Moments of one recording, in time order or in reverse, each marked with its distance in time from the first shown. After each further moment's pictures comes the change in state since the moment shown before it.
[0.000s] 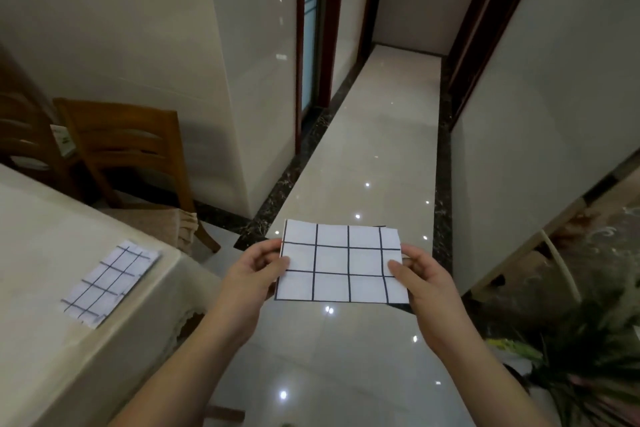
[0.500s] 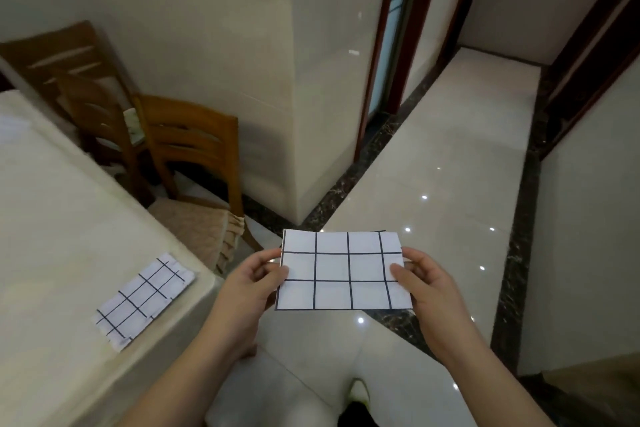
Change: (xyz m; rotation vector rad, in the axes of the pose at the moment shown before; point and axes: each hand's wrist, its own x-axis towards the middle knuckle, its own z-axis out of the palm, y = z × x) left_hand 0.114 0.037 -0.046 -0.078 0.250 0.019; right_hand 0.166 -0.015 0.097 -0.028 -0.224 0.108
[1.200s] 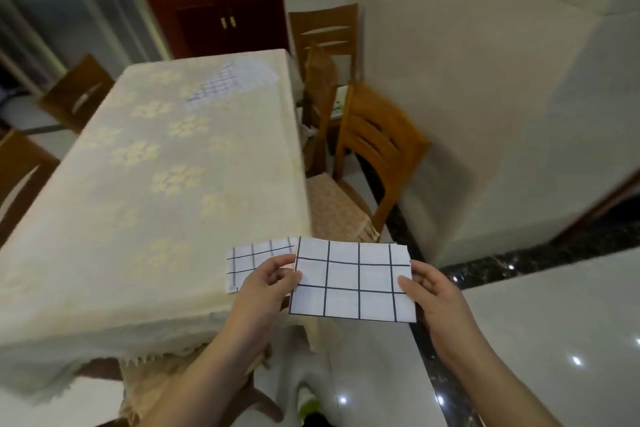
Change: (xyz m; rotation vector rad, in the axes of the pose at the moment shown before) left_hand 0.040 0.019 -0.076 -0.167 0.754 0.021; right_hand 0.187 0.007 0.177 -0.313 -0.697 0.195
